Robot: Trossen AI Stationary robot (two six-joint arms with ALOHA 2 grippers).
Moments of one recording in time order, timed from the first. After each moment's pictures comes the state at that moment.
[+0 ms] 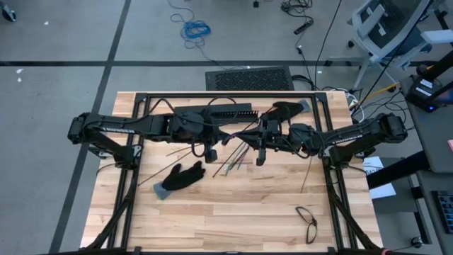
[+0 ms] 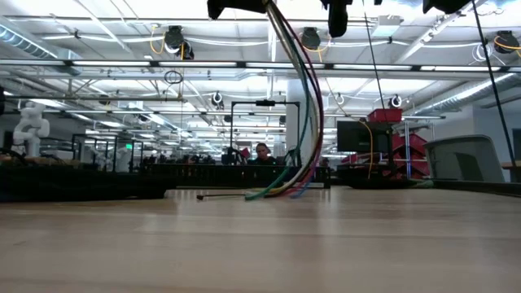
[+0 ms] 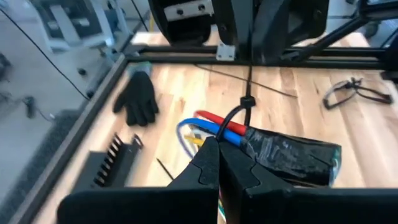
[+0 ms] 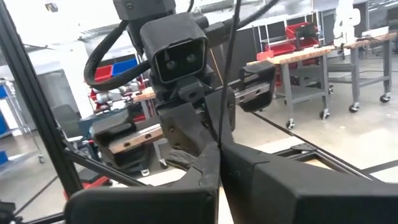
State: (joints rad) left arm -0.03 1.39 1.31 -0.44 -0.16 -0.02; right arm 0.08 1.28 0.77 0.67 0.23 0.22
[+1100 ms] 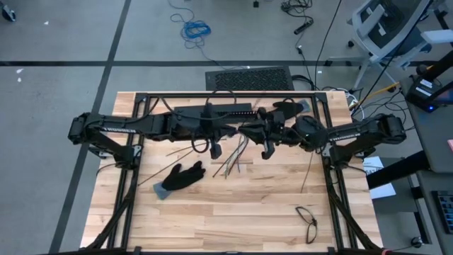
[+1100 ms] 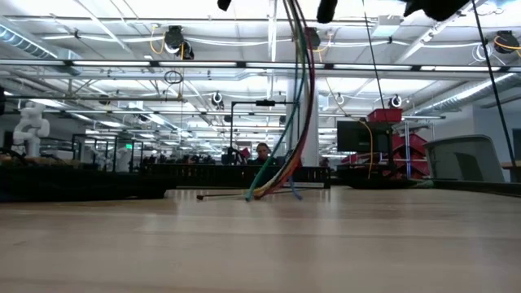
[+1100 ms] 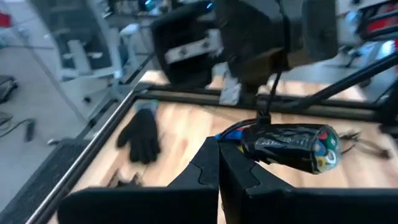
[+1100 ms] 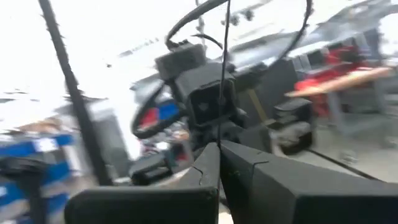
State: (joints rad) left arm -0.01 1.40 1.30 -0.22 -0.18 -0.02; right arm 0.00 1.31 0.78 0.90 0.01 0.35
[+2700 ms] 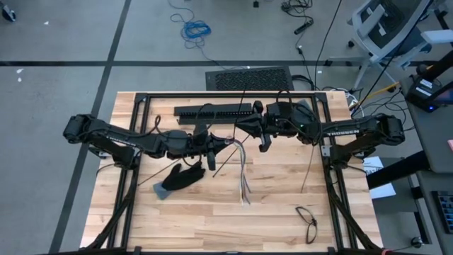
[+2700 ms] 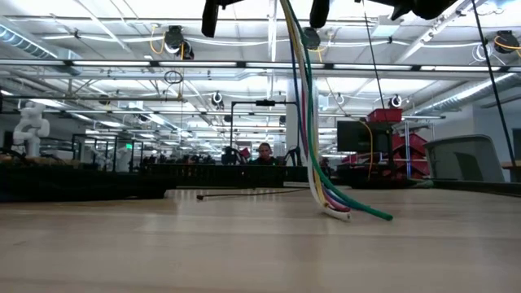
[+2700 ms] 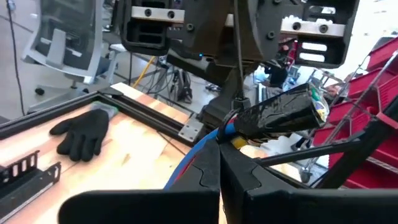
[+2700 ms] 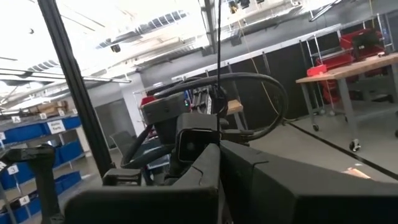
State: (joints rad) left arm -0.16 1.34 0.91 0.35 -0.32 -0.40; right arm -0.12 1.31 0.85 0.77 -0.13 0.36
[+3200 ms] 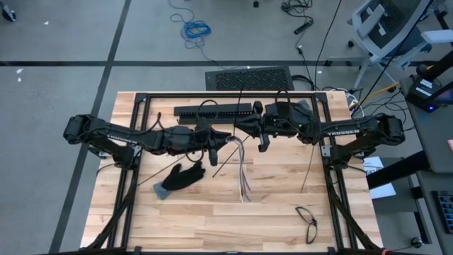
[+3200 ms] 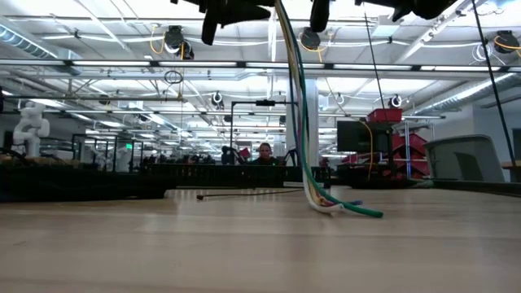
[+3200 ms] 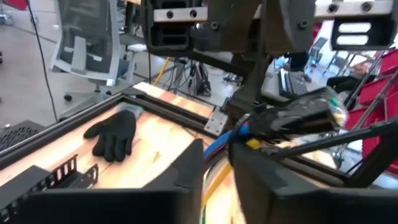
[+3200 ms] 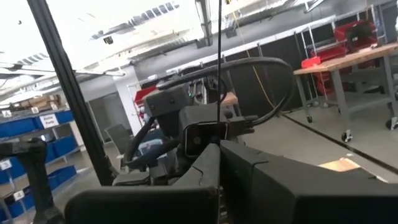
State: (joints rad) left arm -0.10 1.34 0.91 0.29 -0.31 -0.31; right arm -0.12 1.31 0.85 0.72 -0.13 0.36
